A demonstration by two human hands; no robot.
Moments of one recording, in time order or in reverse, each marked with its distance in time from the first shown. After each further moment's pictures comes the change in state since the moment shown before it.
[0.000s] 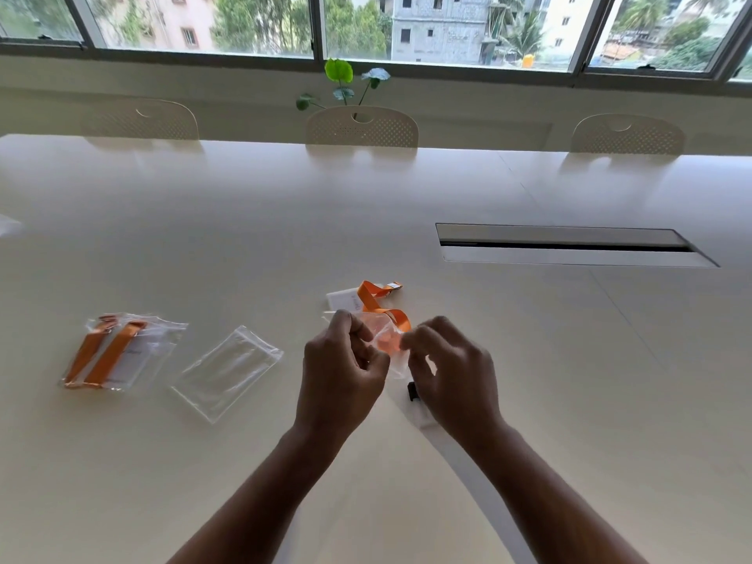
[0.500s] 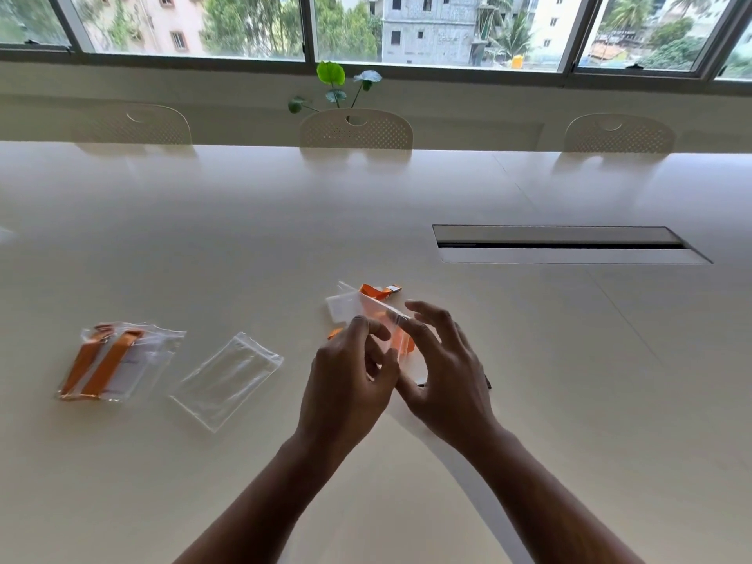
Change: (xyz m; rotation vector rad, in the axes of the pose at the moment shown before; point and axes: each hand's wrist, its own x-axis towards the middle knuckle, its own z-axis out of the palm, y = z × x) left_hand 0.000 0.004 -0.005 -0.029 -0.093 0.149; right_hand 0.001 -0.009 0.005 0.062 -0.137 0.078
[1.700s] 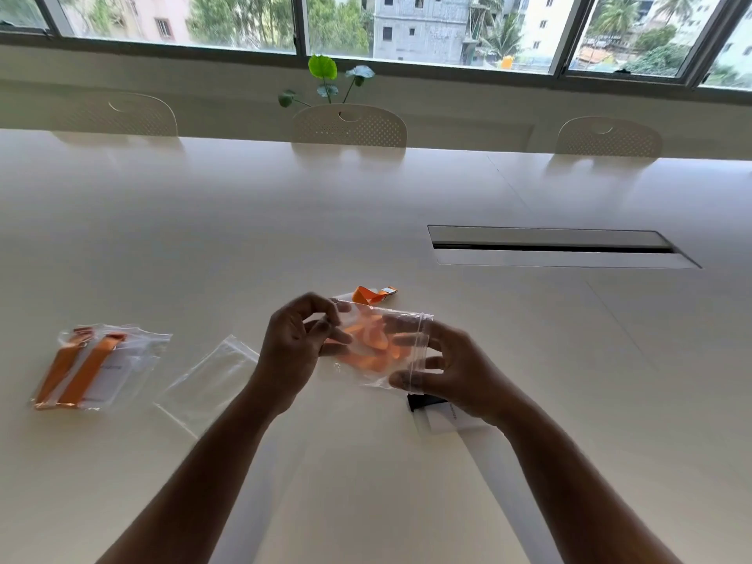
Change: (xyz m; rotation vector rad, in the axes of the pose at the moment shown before) left_hand 0.042 -0.061 -0.021 -0.714 -0.113 -0.396; right_hand 0.027 0.027 -0.017 0.803 -0.423 0.256
